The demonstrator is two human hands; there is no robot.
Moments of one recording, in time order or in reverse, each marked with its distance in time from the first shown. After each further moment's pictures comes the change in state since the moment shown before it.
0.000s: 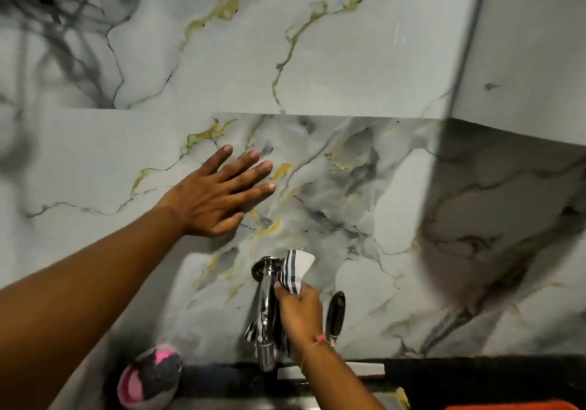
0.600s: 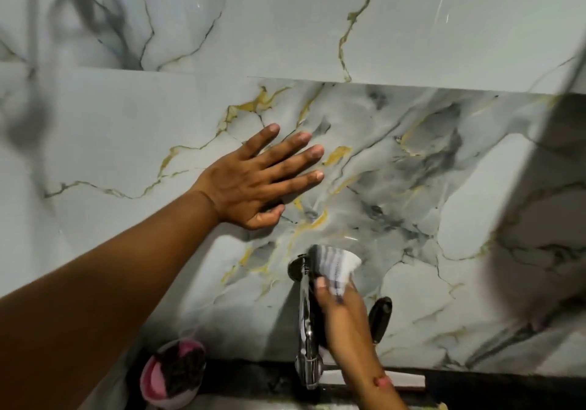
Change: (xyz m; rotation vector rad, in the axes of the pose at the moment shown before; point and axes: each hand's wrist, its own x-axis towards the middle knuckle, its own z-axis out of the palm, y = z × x) left_hand 0.001 -0.007 0.031 0.047 0.234 0.051; right_hand 0.010 0.011 0.005 -0.088 -0.105 -0.175
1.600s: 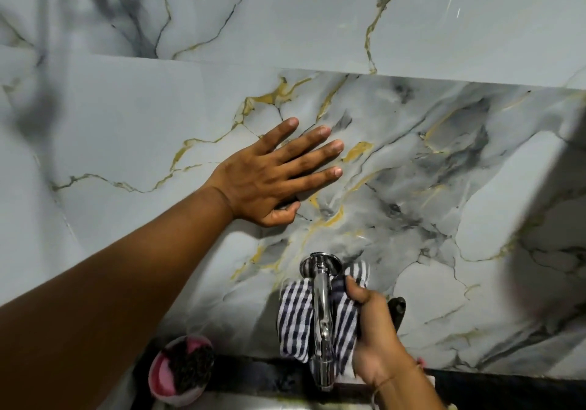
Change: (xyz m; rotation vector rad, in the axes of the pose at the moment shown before) left_hand -0.003 0.001 0.007 -0.037 0.025 0.003; right_hand 0.009 0.001 -0.002 0.886 -0.221 0.634
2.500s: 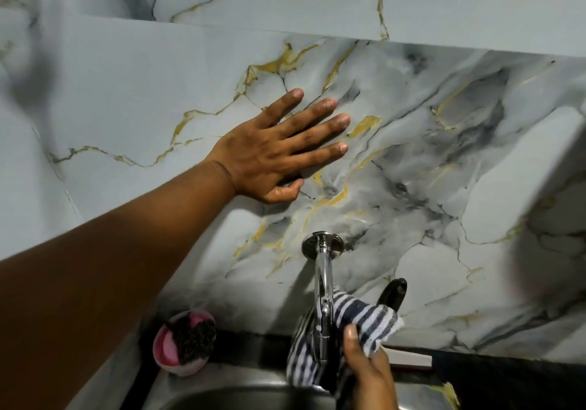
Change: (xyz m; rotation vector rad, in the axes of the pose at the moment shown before) left_hand 0.001 0.001 -0.004 0.033 -0.010 -0.007; right_hand -0.033 0.059 -0.020 -0.698 0.423 -0.334
